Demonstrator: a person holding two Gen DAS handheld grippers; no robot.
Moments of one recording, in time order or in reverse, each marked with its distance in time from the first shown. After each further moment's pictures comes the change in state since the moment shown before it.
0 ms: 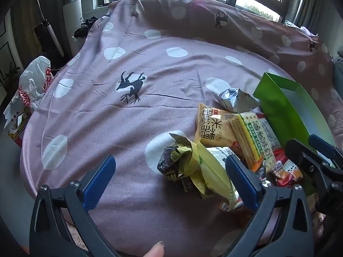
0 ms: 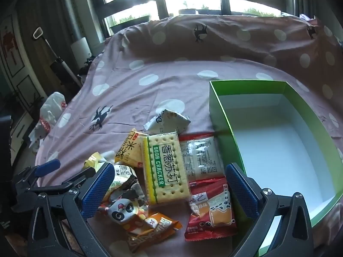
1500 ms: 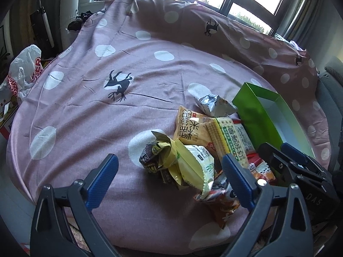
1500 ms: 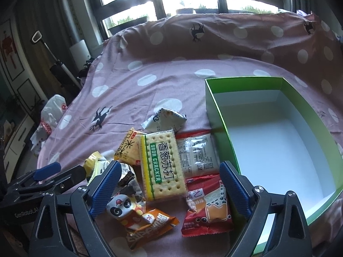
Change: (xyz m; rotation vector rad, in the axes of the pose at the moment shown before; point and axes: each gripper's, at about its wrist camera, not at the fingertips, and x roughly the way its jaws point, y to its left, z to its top) left arm -0.023 0.000 -0.005 -0.056 -0.025 -0.127; right arm -0.010 -0.001 -0.003 0.007 -0.035 -0.025
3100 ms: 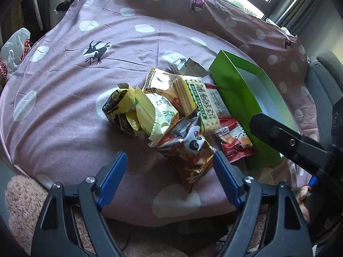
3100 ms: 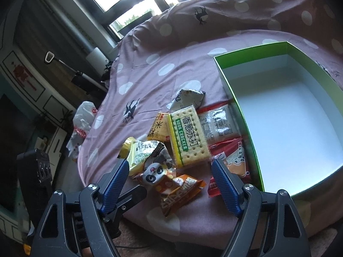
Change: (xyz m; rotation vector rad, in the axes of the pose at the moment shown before) left arm -0.005 -0.038 -0.043 -0.006 0.136 -0.073; right arm -0.026 -0.015 -0.019 0.169 0.099 0.251
